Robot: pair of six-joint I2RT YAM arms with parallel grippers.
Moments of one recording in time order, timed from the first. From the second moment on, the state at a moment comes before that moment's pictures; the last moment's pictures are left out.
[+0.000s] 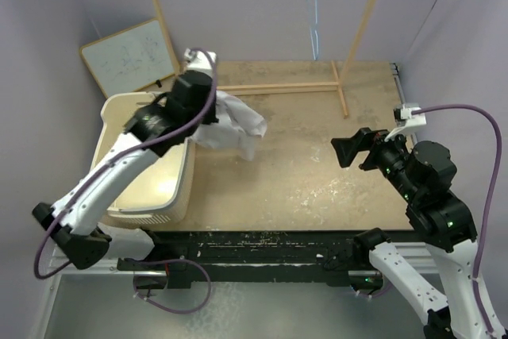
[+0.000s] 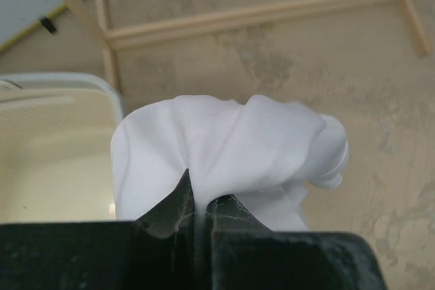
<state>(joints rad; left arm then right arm) -0.72 1.36 1.48 -0.79 -0.43 -0.35 0.35 0.61 1.12 -0.72 0.00 0.31</state>
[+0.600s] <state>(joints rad) -0.70 1.09 1.87 -0.98 -1.04 -0.15 0.35 0.62 1.09 -0.72 -0.01 0.31</state>
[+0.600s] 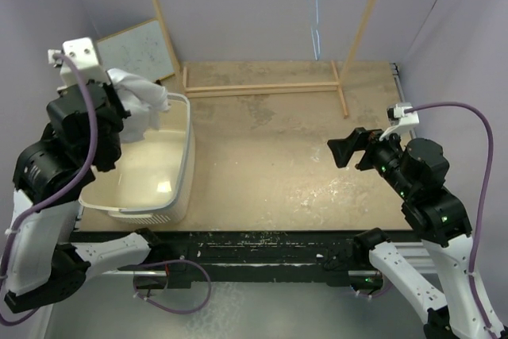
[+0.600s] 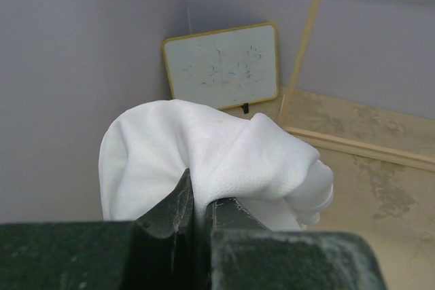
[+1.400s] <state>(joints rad) -0.70 0.93 1.36 -1.06 -0.81 -0.39 0.35 0.62 1.09 -0.73 -0.04 0.33</state>
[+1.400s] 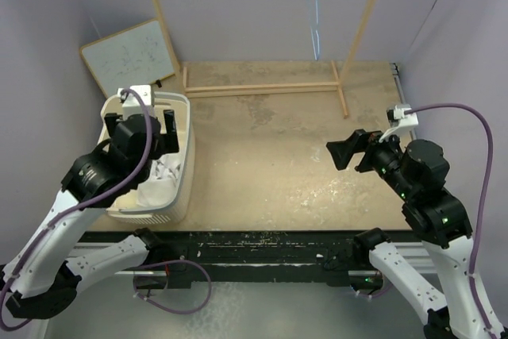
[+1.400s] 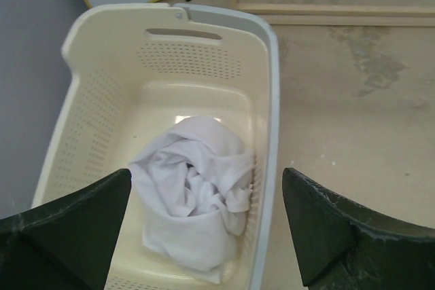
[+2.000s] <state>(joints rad) -0.70 0.85 0.97 -0.57 -0.03 -0.20 0.35 0.61 1.01 -0.76 0.02 0.38</state>
